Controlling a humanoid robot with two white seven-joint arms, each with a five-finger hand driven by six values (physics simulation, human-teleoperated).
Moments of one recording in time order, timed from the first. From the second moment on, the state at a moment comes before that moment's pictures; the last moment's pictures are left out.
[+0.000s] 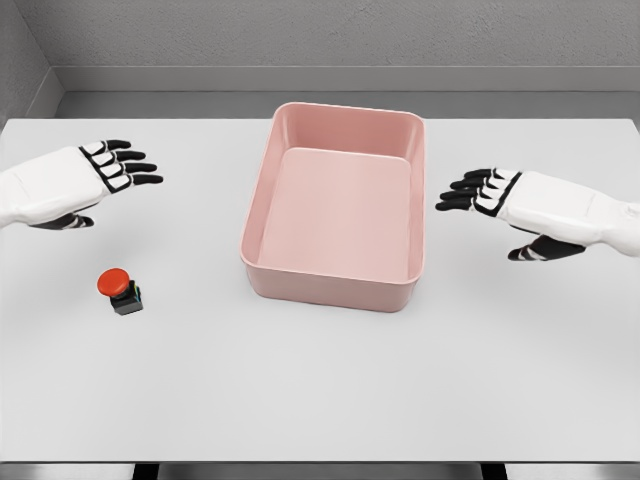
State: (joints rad) left arm -0.67 1.11 -0.87 -1.45 -0.63 -0.61 0.14; right arm -0.46 -1.09 0.61 -1.69 0.22 -0.61 0.24
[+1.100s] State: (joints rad) left arm -0.70 1.20 -1.00 -1.55 -0.92 -0.61 0.15; right arm -0.46 -1.07 0.53 -1.41 0.47 -0.61 0.32
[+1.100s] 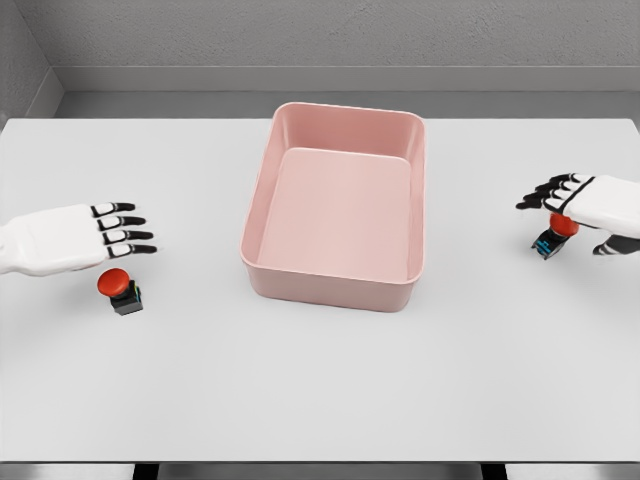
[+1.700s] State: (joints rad) left arm -0.70 1.22 -1.06 -1.57 -0.87 -0.61 0.15; right arm -0.50 -0.96 0.55 -1.29 0.55 -0.61 0.35
